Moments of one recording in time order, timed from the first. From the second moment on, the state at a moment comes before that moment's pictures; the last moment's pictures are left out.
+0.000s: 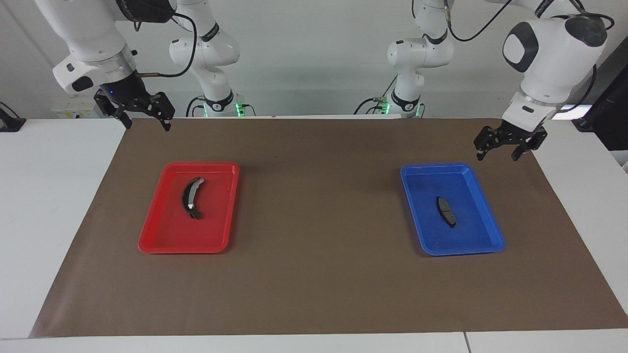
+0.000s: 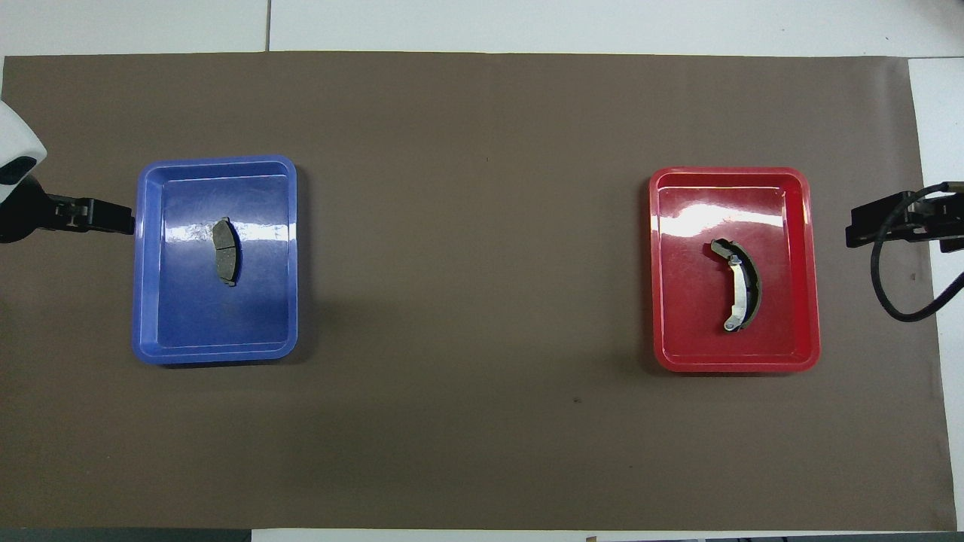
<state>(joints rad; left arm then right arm) -0.04 -0.03 0.02 -1.85 0.03 1.89 0.11 0.10 -0.04 -0.10 -1.59 -0.03 1.50 0.08</state>
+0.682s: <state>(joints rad) -0.07 0.12 0.02 -2.09 0.03 2.31 0.03 0.10 -0.12 -0.10 -1.97 -0.02 1.84 0.00</state>
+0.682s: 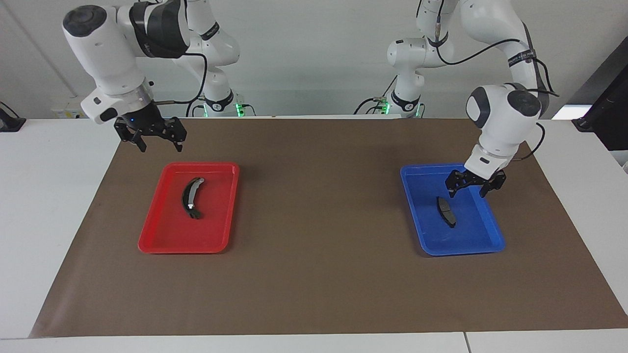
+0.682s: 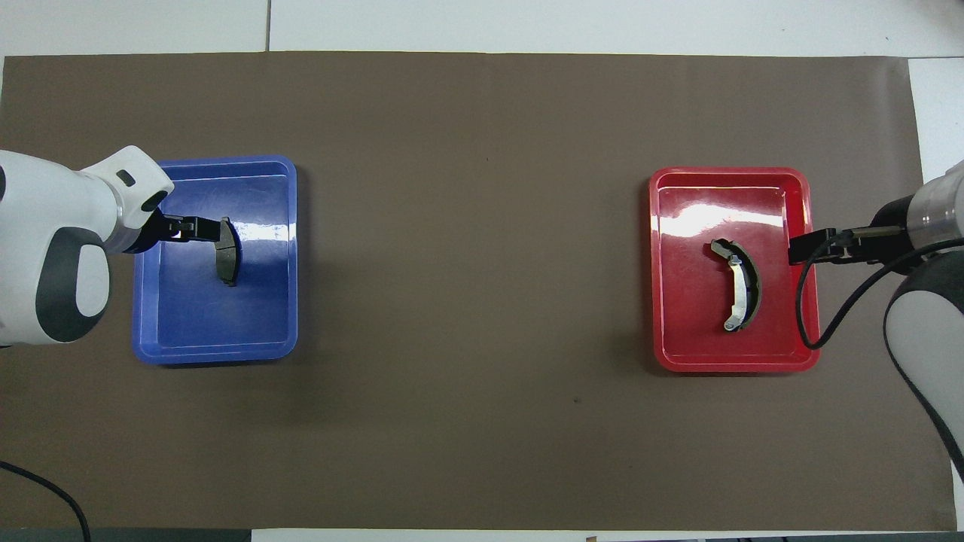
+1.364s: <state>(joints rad) -0.09 0.21 0.01 -2.16 0.03 2.43 -0.06 0.09 0.00 -0.11 -2.34 -0.02 2.42 -0.15</state>
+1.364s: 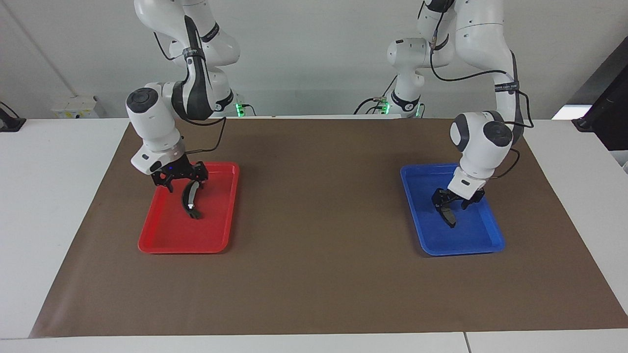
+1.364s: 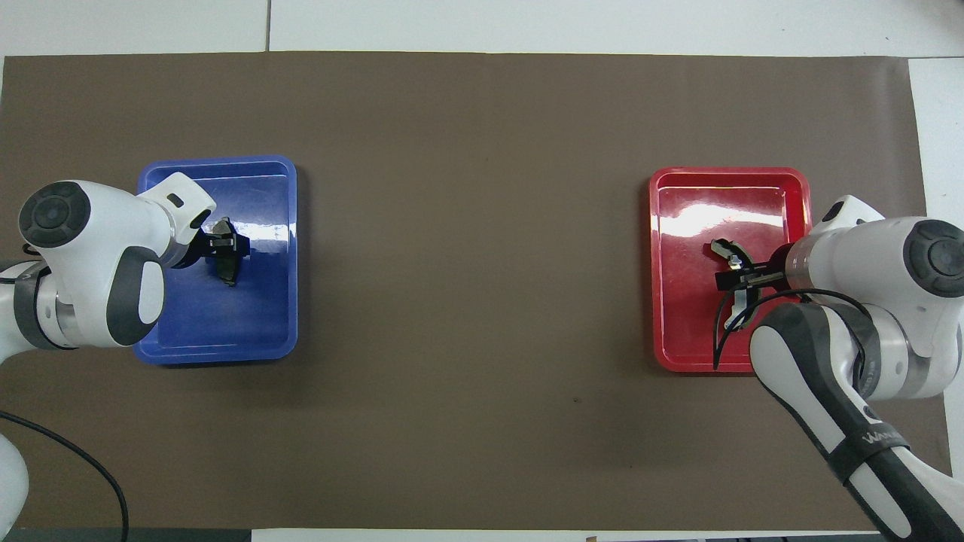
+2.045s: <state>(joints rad) -0.12 0.14 0.02 -2.13 0.03 2.28 -0.07 0.07 0.09 -0.11 -2.39 -0.02 2.55 -0.17</state>
